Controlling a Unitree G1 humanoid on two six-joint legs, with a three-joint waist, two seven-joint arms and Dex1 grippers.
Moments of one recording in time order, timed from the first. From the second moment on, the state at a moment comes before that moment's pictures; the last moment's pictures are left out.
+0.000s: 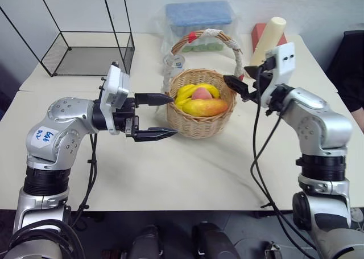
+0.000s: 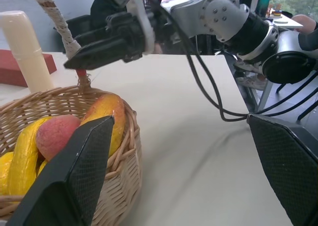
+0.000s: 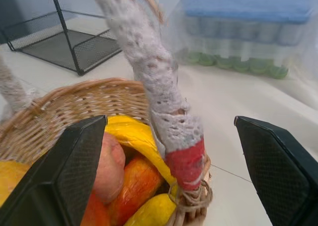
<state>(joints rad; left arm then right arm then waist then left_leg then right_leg) -0.66 0.68 0.06 -0.19 -0.65 0.60 -1.11 -0.81 -0.45 -0.13 0.06 0.41 0.72 0.46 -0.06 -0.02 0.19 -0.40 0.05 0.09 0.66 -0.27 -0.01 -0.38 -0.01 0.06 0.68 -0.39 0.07</state>
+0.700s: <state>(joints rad) -0.67 0.66 0.05 -0.18 -0.64 0.59 -1.09 -0.55 -0.76 -0.42 -0.10 0.43 0.66 0.54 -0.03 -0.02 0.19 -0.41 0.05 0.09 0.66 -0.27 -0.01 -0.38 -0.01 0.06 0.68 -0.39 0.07</state>
